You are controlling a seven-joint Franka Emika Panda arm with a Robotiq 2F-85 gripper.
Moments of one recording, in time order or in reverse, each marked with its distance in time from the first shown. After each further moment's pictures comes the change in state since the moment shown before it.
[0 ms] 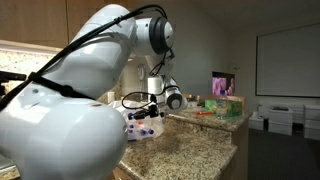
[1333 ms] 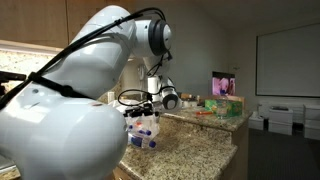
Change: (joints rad) arm 0.016 0.008 0.028 0.005 0.040 -0.066 0.000
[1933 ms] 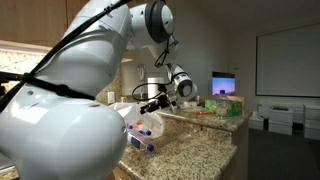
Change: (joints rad) arm -0.039 -0.111 -0.125 0.038 -0.185 -0.038 0.001
